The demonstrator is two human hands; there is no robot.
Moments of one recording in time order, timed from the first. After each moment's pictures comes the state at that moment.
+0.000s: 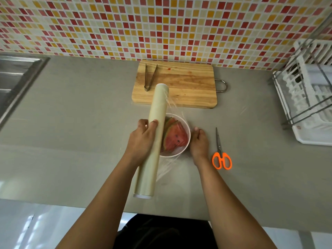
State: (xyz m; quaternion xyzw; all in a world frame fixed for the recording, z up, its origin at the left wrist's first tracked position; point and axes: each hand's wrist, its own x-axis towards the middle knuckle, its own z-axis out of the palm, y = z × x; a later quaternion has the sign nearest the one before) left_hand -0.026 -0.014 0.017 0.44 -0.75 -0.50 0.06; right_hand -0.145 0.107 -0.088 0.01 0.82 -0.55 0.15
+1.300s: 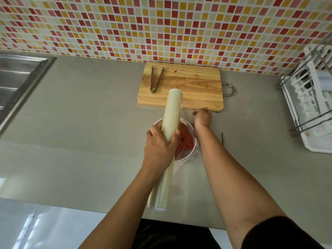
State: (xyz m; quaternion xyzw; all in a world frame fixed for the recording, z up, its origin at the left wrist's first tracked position) left_hand -0.035 0.019 0.011 0.41 -0.79 -0.43 0.14; right_hand -0.209 0.038 -0.040 0.17 0.76 -0.60 0.18
